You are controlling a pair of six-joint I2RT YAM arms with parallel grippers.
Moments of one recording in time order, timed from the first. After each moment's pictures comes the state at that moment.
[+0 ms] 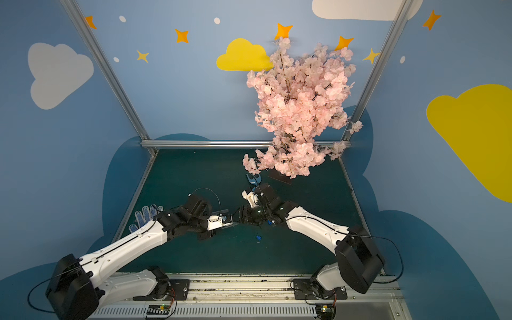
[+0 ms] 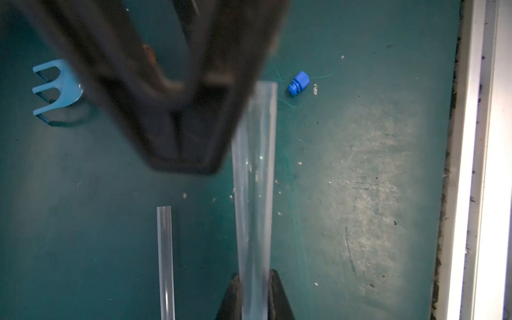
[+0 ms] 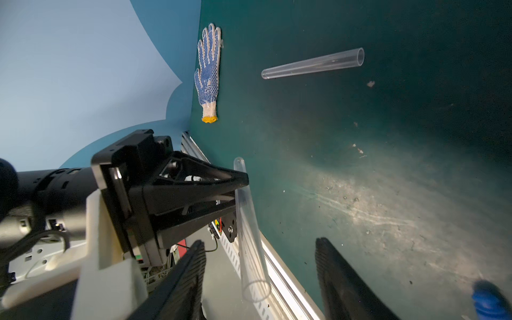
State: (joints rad) left arm -0.66 1.17 0.78 -0.62 0.22 0.73; right arm 0.80 1.44 0.92 -0.24 -0.60 0.76
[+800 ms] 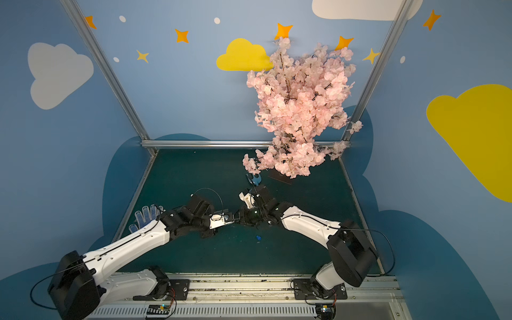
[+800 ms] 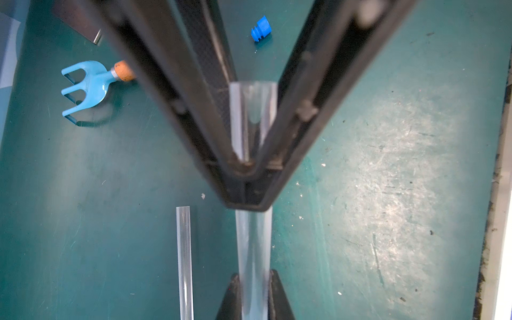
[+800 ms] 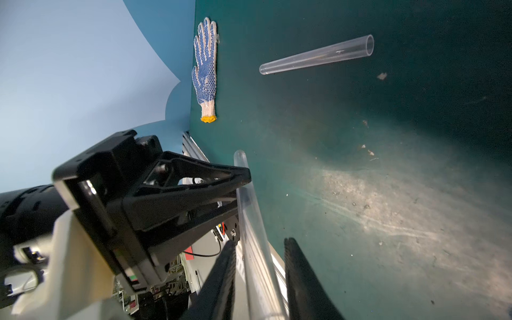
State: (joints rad) left arm -0.68 1.19 0.78 -0.56 0.15 0.73; right arm 0.82 1.50 0.92 -0.17 -0.61 0.82
